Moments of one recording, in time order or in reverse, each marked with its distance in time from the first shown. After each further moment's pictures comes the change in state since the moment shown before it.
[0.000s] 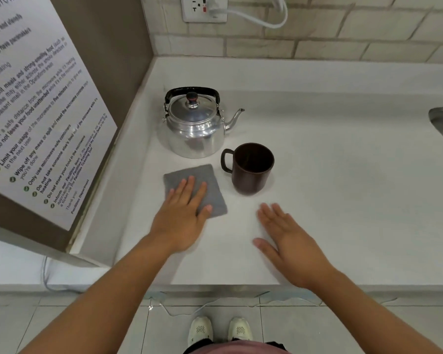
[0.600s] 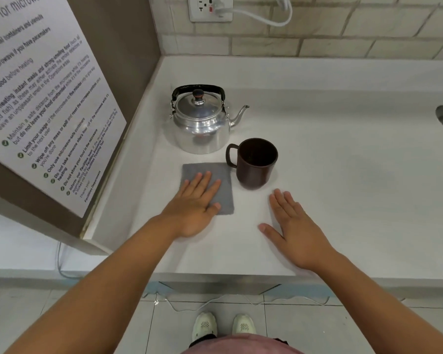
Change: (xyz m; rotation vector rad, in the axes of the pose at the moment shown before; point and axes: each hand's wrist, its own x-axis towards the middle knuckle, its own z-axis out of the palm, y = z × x) left_hand 0.009 0.004 -0.011 0.038 -0.215 0.128; right_hand 0.008 0.008 -0.003 0.028 -0.017 0.101
